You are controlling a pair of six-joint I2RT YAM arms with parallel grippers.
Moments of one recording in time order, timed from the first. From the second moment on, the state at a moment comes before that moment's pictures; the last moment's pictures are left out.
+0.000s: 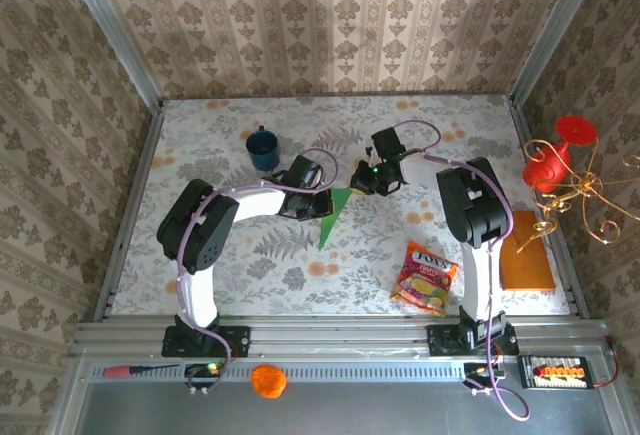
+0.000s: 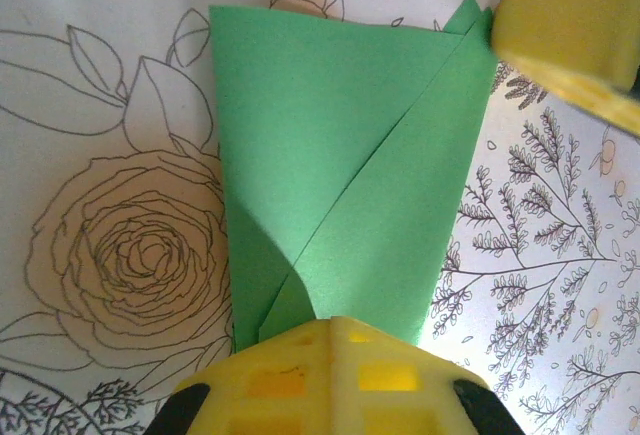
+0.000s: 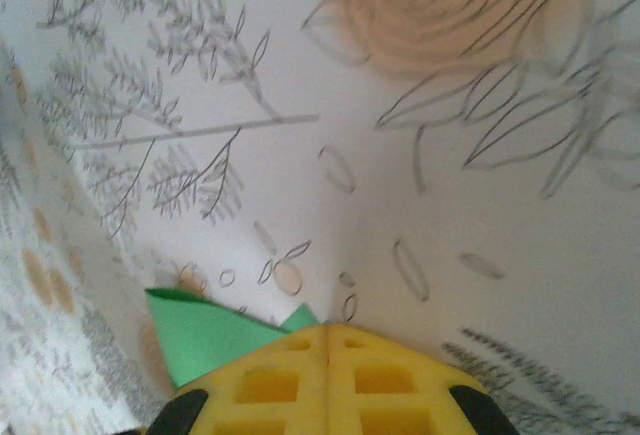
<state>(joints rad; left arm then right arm) -0.66 1.92 1.10 -0.19 0.30 -0.66 0.32 2.10 1.36 -0.31 -0.42 0.68</state>
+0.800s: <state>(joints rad) -0.66 1.94 1.14 -0.24 0.30 -0.65 0.40 1.95 1.18 -0.21 -0.48 0.66</state>
